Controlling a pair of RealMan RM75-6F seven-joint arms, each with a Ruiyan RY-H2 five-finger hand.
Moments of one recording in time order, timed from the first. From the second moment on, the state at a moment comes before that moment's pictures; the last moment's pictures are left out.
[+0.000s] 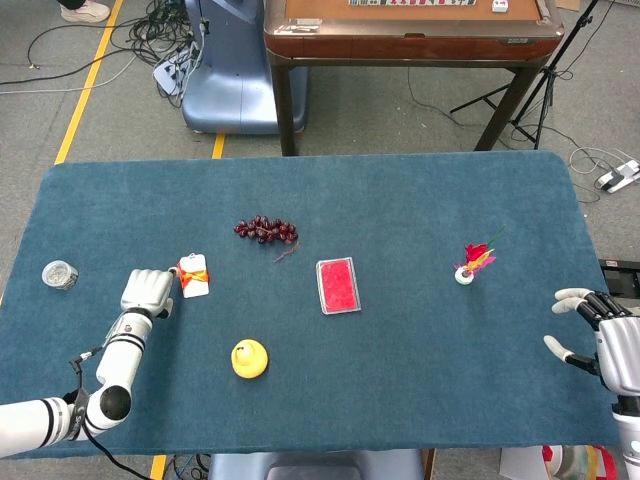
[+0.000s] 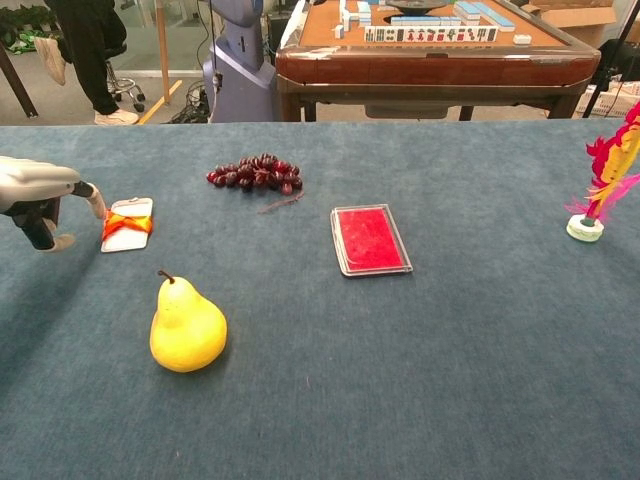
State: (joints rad) left arm -0.85 -1.37 -0.08 -1.58 0.41 0.99 0.84; right arm 0.06 -1.13 0.10 -1.52 -1.58 1.62 0.17
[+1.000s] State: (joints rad) left arm -0.91 -1.42 -0.07 -1.61 0.40 1.02 0.85; right arm 0.06 -1.12 0.10 -1.52 -1.58 1.63 0.18
